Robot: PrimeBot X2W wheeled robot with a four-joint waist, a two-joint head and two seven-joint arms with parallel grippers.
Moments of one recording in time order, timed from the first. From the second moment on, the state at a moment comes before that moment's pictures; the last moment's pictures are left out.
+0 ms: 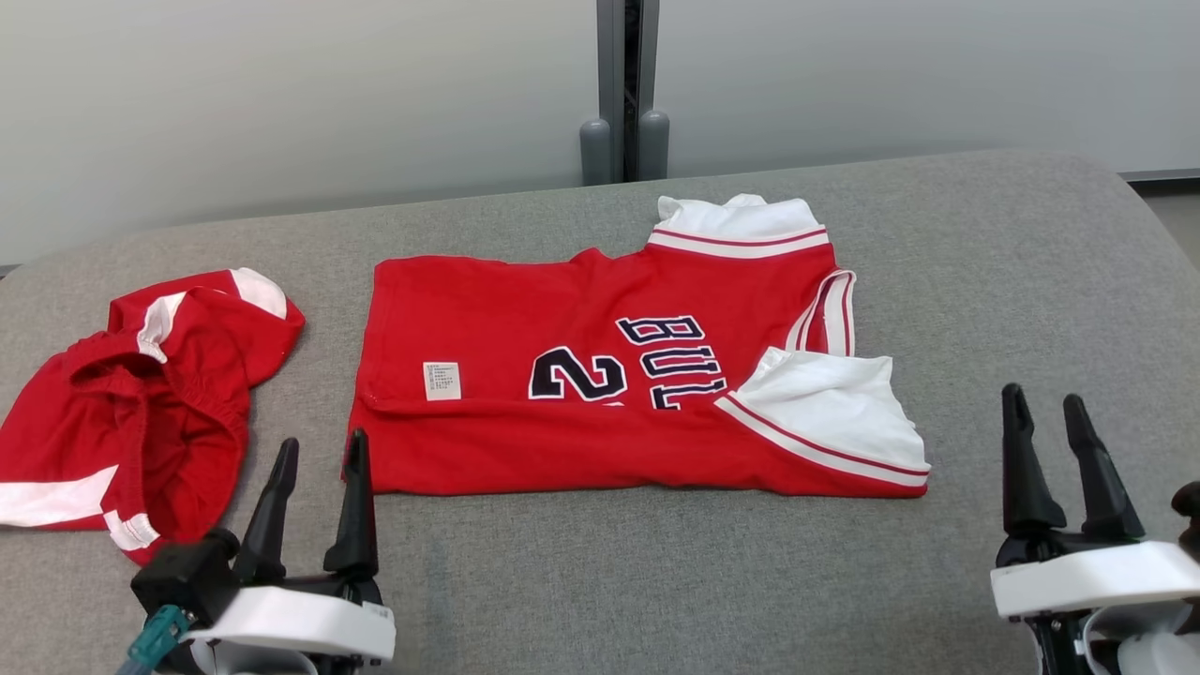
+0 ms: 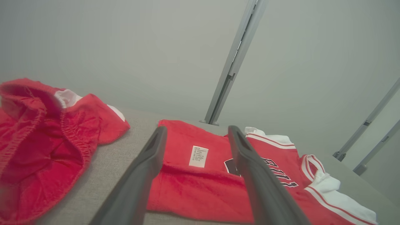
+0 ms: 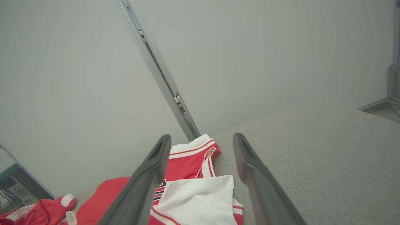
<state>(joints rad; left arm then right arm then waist) -0.05 0.05 -0.05 0.21 -0.43 -0.09 -0.26 -0.08 -0.14 0.06 0.15 0.60 0.13 -0.26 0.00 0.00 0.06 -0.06</state>
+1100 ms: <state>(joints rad) -0.11 0.06 -0.13 0.37 -0.29 -0.07 -0.26 -0.18 -0.13 0.04 0.28 0.41 0.13 -0.23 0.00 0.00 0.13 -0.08</state>
